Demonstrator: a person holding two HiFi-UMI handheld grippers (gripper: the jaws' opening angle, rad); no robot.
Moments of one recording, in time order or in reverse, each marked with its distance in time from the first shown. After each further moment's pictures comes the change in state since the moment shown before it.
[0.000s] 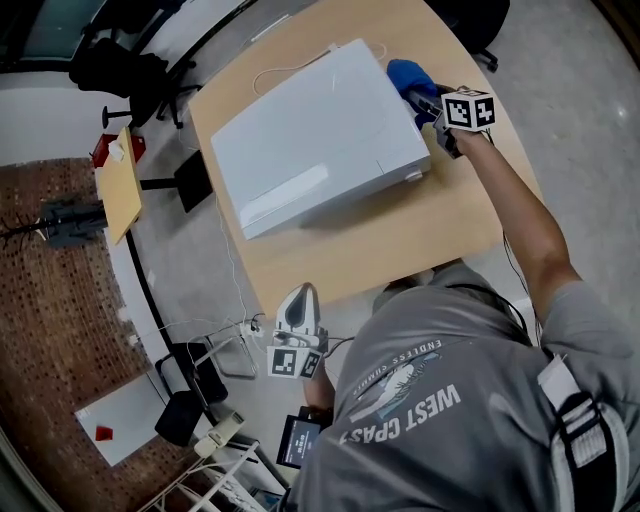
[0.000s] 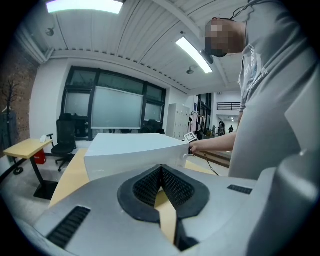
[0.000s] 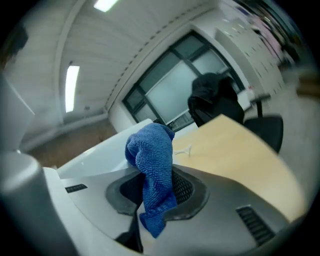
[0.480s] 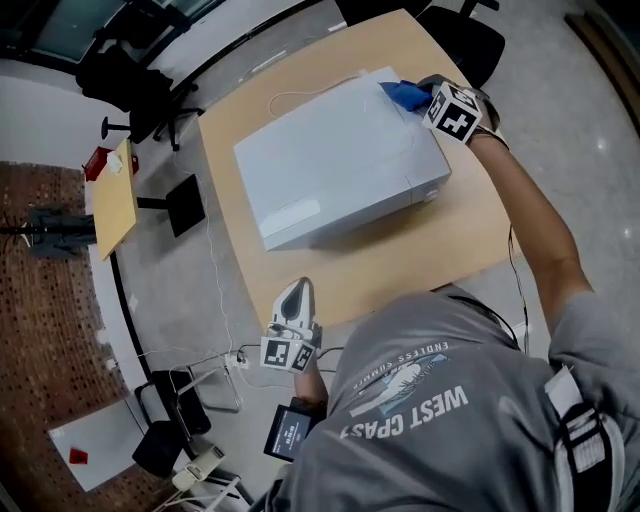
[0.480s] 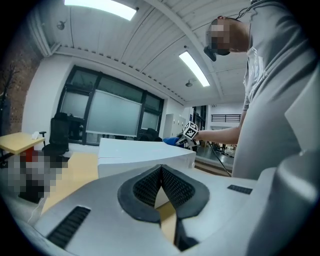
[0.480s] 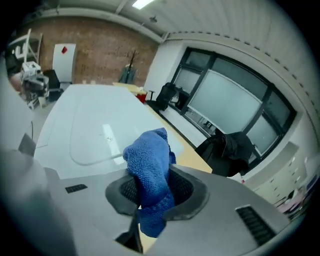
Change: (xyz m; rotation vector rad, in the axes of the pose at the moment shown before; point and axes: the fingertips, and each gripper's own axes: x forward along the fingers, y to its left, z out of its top) left arm 0.004 0.071 0.003 -0.032 -0.129 -0.085; right arm 0.010 0.096 0.059 -1.097 0.515 -0.208
